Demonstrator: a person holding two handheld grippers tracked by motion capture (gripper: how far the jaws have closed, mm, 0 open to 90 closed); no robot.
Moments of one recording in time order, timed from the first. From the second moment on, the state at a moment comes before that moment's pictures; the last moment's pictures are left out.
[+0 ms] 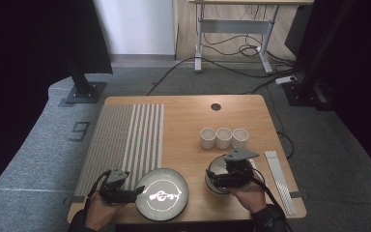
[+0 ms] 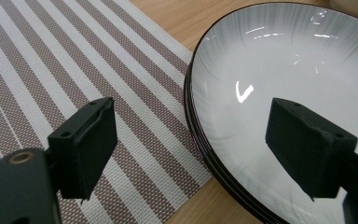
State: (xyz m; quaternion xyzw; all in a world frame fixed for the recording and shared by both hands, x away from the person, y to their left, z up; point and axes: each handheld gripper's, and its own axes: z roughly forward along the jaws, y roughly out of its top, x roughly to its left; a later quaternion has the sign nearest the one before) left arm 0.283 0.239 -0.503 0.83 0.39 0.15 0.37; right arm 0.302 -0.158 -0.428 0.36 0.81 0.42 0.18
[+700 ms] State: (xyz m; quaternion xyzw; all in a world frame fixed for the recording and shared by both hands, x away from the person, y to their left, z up) left arm 0.281 0.238 -0.511 0.83 0.40 0.13 0.38; right arm 0.302 -0.115 -0.442 0.33 0.84 0.41 0.15
